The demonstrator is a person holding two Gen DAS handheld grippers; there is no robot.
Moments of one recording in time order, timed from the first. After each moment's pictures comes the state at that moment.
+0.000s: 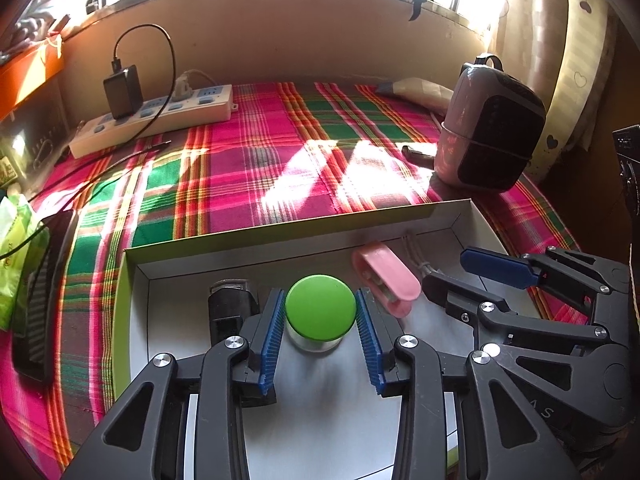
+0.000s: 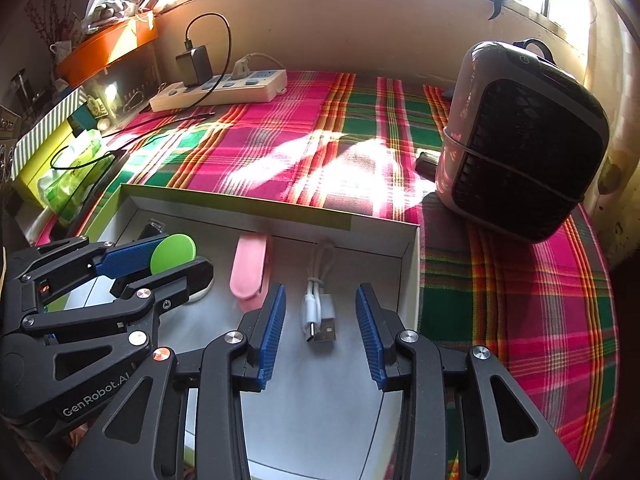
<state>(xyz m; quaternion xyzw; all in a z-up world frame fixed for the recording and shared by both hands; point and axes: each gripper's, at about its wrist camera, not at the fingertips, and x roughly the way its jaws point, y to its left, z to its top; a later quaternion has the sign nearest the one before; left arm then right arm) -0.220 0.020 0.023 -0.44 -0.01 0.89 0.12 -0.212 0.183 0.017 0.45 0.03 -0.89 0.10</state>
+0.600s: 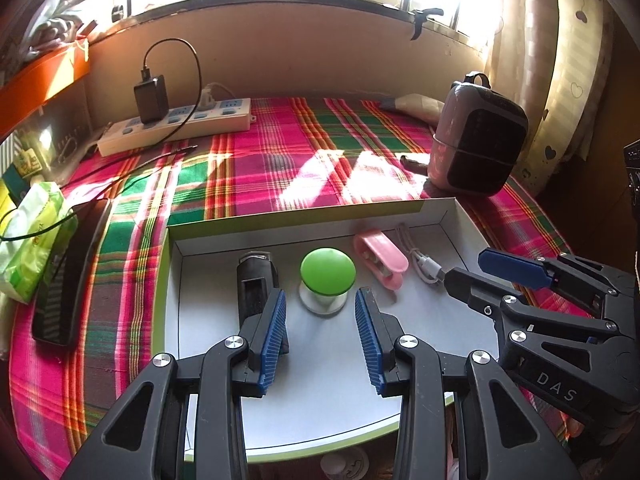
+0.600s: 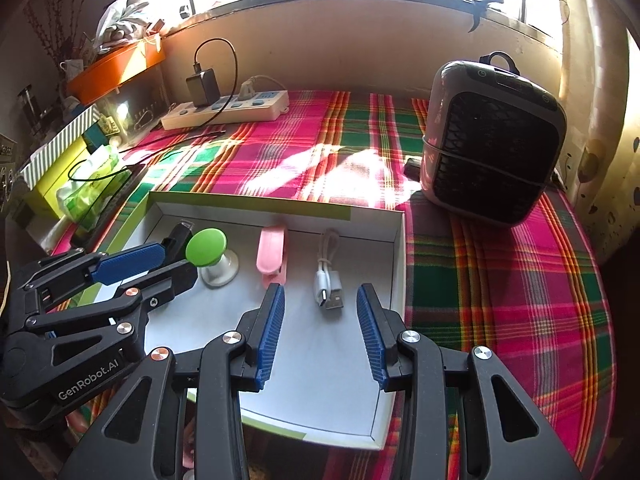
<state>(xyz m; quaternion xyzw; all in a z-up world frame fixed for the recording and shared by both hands) -0.183 0.009 0.040 -0.42 -0.01 0.90 0.10 -0.176 0.185 0.036 0.42 0.01 -0.90 0.10</state>
